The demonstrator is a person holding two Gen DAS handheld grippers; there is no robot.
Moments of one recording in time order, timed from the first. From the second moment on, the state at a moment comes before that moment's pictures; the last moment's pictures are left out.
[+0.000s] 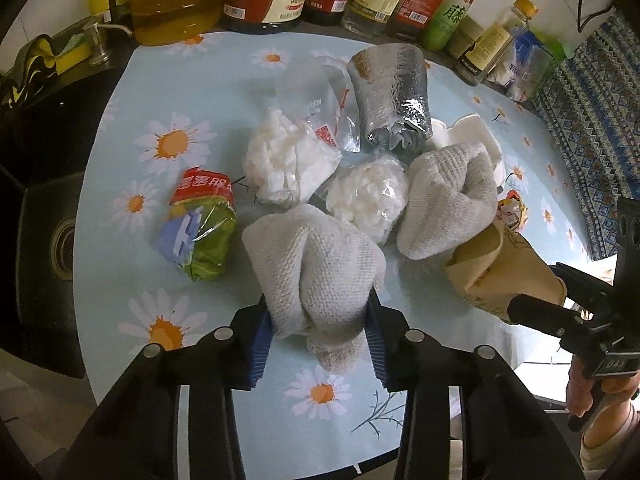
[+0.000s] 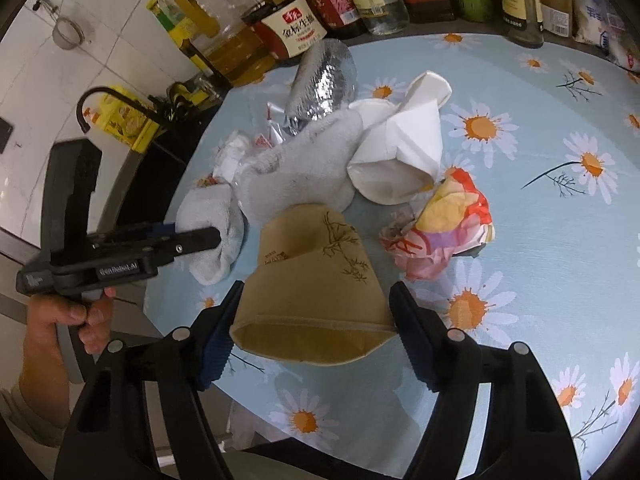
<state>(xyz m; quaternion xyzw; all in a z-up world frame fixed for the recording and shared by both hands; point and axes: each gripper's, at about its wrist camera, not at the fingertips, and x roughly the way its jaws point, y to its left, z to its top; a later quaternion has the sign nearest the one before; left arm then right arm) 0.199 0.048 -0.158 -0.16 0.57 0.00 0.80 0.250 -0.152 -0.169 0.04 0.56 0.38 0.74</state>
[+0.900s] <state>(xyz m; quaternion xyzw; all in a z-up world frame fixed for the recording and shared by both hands) 0.095 0.048 -0.112 -0.19 0.52 -0.01 0.83 0.165 -0.146 -0.120 0.02 0.52 0.38 0.76</state>
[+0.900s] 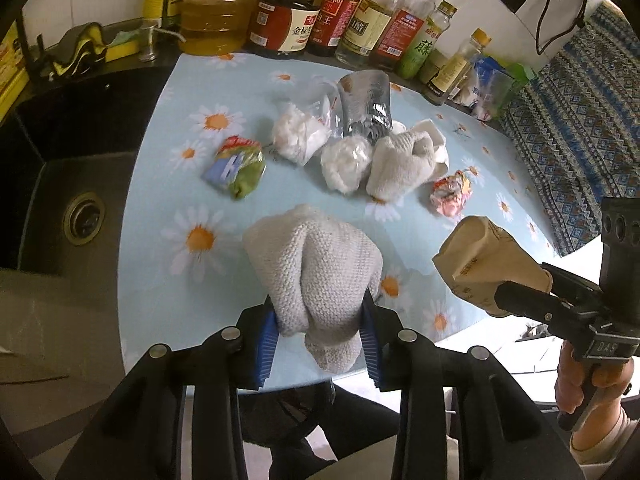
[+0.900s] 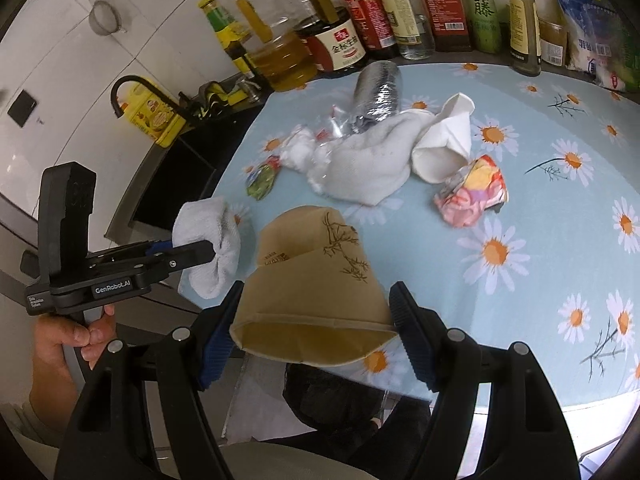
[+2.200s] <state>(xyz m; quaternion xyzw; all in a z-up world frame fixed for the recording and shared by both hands) -0.035 0.040 -0.258 -0.24 0.63 0.00 0.74 0.049 -0.104 -0.254 -0.02 0.64 0.36 0.68</state>
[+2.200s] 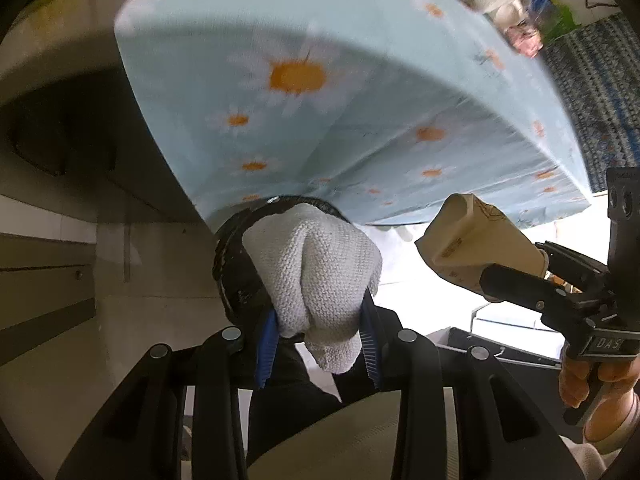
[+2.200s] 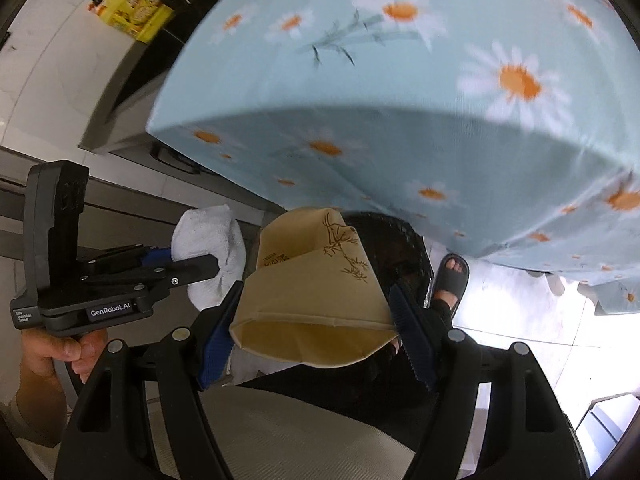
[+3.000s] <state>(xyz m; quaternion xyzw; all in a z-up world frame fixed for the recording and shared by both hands) -0.028 0.029 -0.361 -0.25 0.69 0.02 0.68 0.060 -0.087 -0.359 -0.01 0.70 0.33 0.63</state>
